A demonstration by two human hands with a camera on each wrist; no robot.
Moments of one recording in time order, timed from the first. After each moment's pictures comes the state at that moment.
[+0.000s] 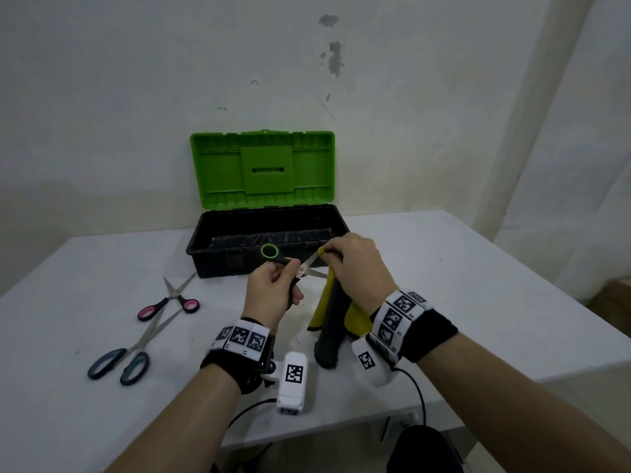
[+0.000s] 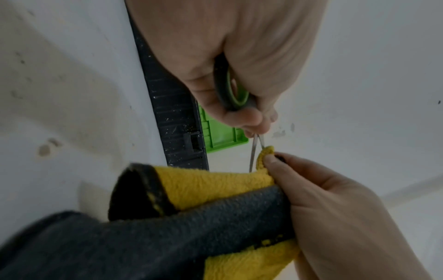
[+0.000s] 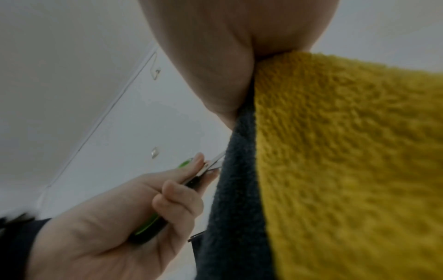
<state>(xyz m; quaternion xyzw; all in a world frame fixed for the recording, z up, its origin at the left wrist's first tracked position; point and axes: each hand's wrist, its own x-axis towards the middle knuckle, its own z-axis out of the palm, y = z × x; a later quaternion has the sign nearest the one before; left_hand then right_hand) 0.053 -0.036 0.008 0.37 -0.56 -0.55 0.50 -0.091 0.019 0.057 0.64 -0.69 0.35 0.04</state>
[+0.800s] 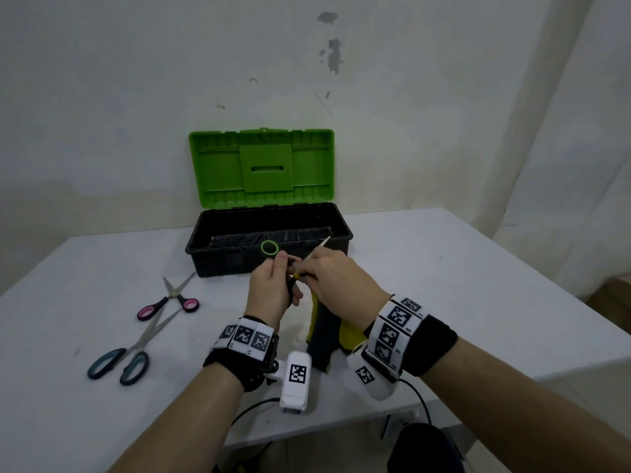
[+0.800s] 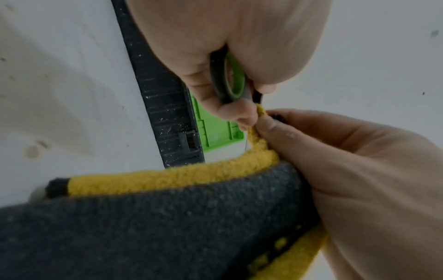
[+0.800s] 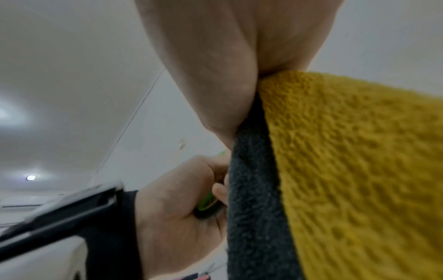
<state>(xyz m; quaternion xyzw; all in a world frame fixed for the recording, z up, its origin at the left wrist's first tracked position) 0.051 -0.034 0.015 0.35 -0.56 -0.56 0.50 -0.062 0.029 0.058 0.74 -0.64 0.19 0.03</state>
